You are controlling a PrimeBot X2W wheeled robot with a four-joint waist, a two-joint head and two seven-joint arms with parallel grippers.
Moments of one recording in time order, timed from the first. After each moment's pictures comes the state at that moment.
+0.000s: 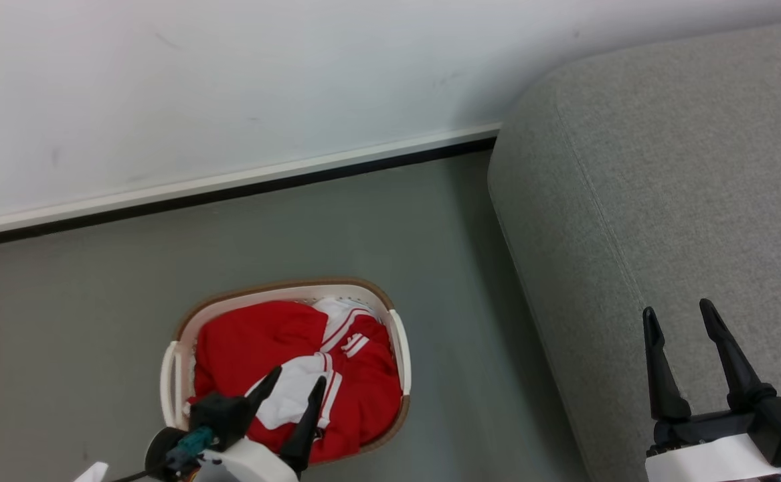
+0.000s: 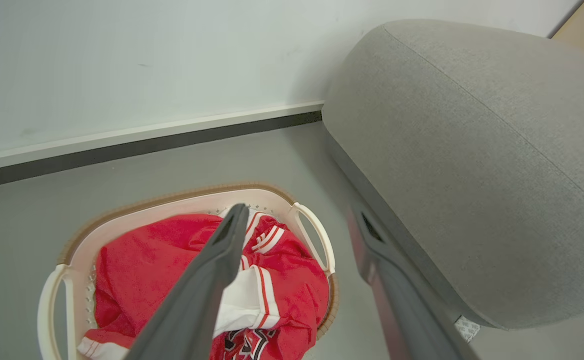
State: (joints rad) left arm -0.23 0.15 -0.31 0.48 -0.26 -0.13 -0.26; right arm -0.11 -0.05 0.02 0.11 0.12 0.13 -0.26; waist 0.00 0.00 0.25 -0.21
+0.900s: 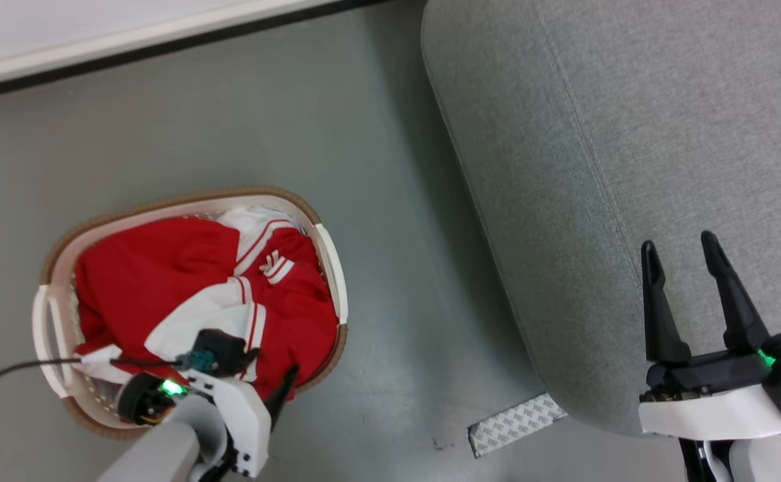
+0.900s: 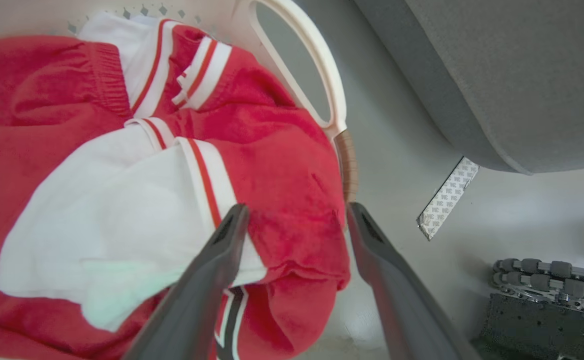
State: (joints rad) left arm -0.57 0.32 -0.75 0.81 -0.54 -0.13 -0.10; right arm -0.21 -0.05 0.07 0.03 0.21 0.13 -0.26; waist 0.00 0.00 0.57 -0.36
